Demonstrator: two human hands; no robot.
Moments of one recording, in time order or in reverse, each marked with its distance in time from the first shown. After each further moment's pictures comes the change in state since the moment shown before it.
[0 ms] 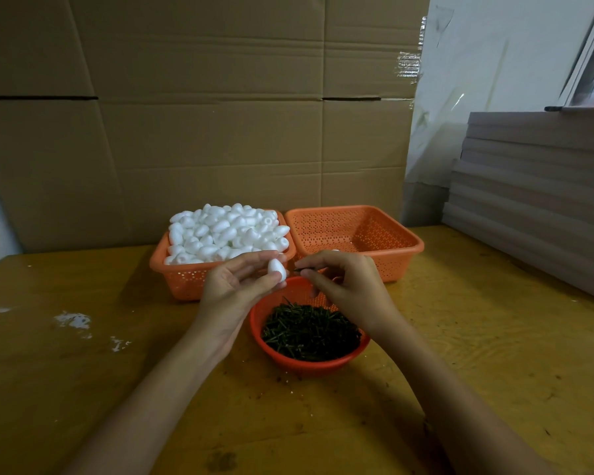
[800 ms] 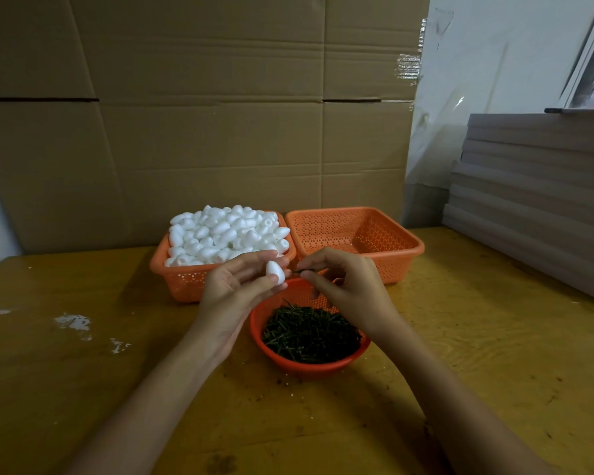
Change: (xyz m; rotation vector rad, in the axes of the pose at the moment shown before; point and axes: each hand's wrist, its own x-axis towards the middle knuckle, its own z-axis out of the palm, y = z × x) left_hand 0.001 0.000 -0.001 -0.037 0.002 -0.009; right_hand 0.000 0.000 -0.001 0.055 0.002 0.010
